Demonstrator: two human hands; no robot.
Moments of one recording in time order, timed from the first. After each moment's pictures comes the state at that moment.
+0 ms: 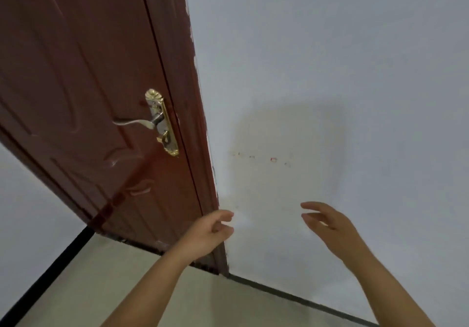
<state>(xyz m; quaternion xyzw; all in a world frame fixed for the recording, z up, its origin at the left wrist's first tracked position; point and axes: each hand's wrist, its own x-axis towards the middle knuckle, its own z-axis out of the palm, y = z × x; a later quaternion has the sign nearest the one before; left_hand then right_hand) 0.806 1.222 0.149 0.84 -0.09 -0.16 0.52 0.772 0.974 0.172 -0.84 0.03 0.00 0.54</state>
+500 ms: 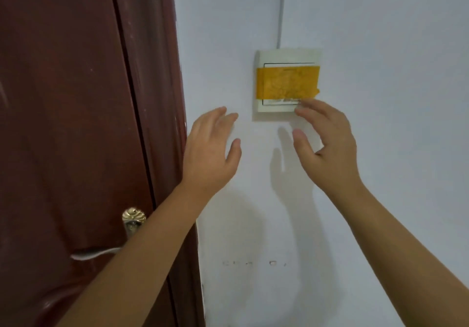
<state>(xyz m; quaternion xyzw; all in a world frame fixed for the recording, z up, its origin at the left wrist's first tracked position) 0.976 1.199 0.394 0.75 -0.34 0.47 0.31 0.894 1.036 0.408 -0.78 -0.09 -0.58 0.20</state>
